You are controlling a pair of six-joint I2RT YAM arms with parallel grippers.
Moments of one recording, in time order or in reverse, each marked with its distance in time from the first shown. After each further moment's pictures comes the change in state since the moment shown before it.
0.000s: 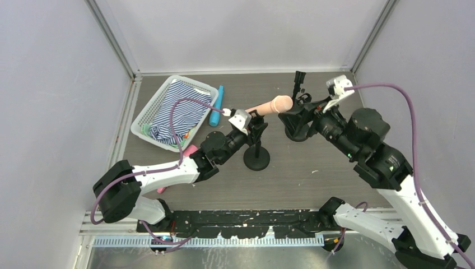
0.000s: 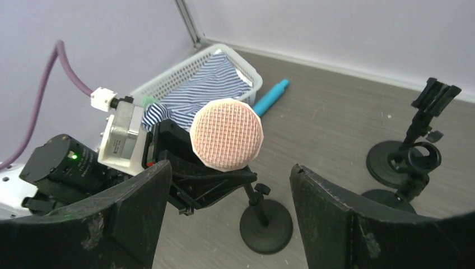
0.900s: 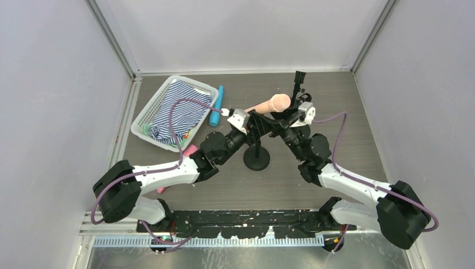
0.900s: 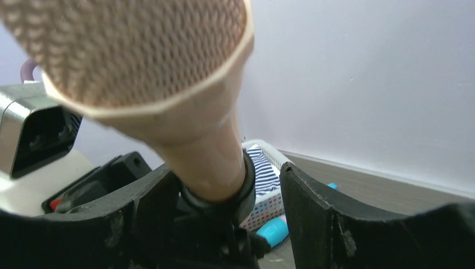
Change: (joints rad) left arm 0.002 0.000 -0.007 0.013 -0.022 -0.020; right arm -0.001 0.333 -0.741 1.588 -0.071 0.022
